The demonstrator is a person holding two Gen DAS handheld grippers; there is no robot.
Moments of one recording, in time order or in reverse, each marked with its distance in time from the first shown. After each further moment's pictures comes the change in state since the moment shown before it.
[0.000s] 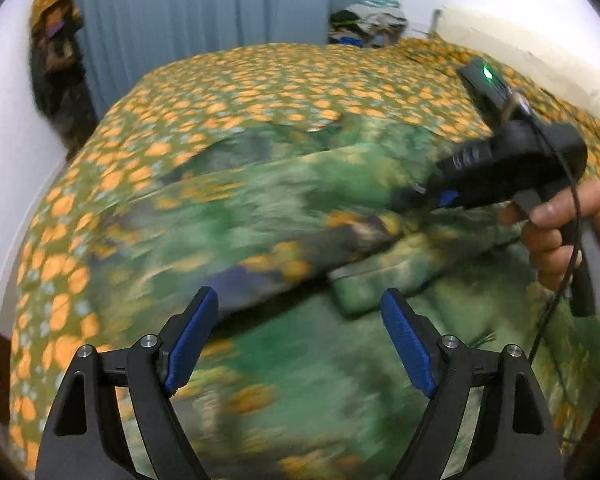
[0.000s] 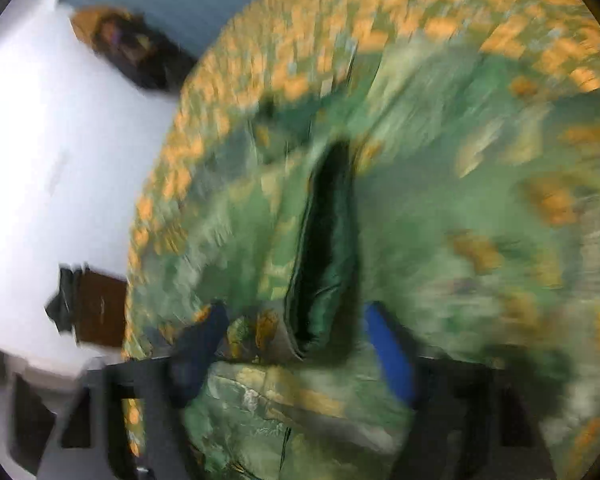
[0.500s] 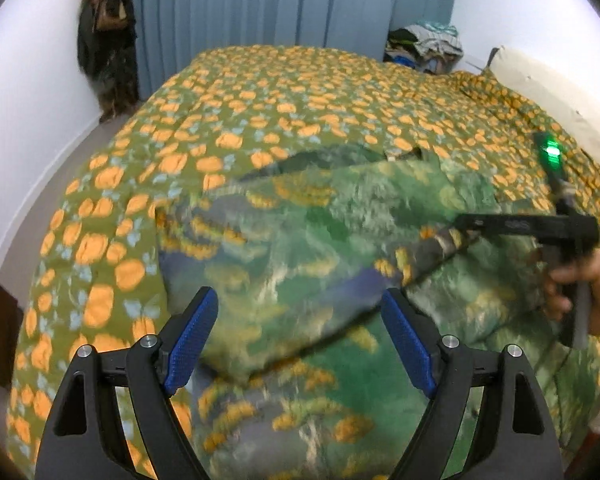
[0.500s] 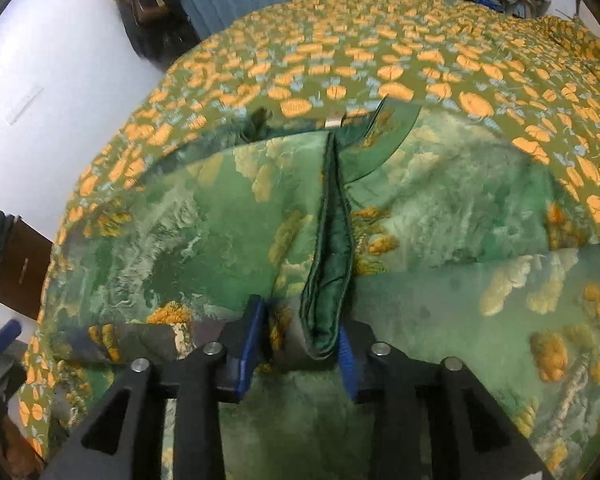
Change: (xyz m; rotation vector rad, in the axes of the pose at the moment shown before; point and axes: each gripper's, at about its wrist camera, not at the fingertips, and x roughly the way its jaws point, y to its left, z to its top) left arm 0.020 0.069 0.031 -0.159 -0.025 0.048; right arm 0.003 0.015 0.027 -0.210 -0.157 -0.225
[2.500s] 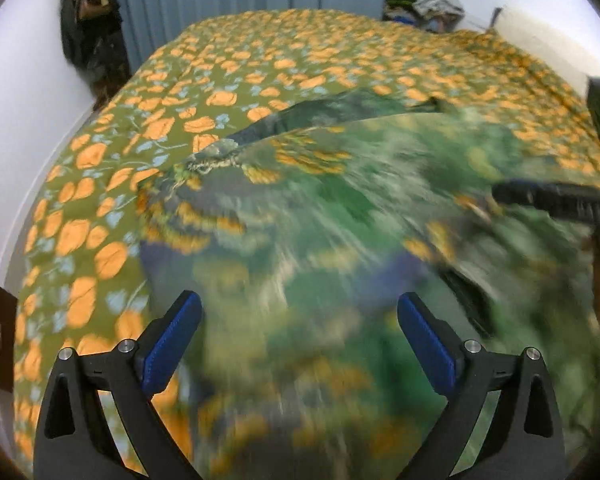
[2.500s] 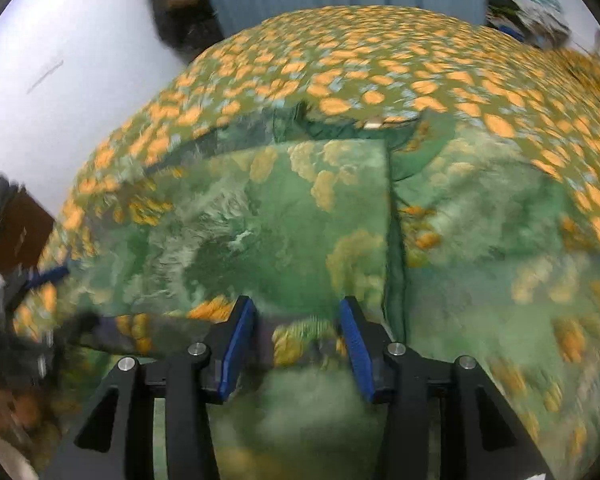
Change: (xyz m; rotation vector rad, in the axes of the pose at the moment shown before) left arm 0.034 0.009 -0.023 0.062 0.127 0.016; right arm -0.014 0.036 -0.009 -0.061 -0.008 0.012
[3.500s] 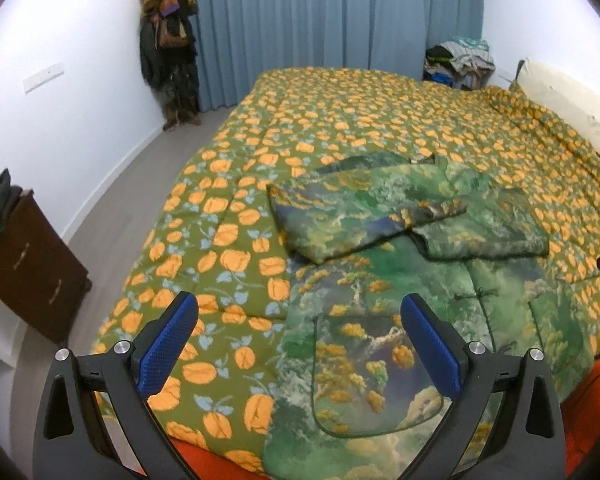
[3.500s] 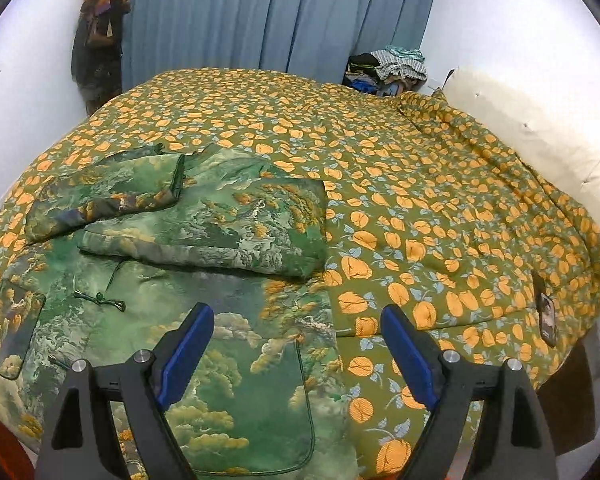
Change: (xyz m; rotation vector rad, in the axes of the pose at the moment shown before) left arm -0.195 0.008 -0.087 -0.128 -0.152 0.167; right arm -0.240 -0.049 -0.170 0.018 -0.181 -0.532
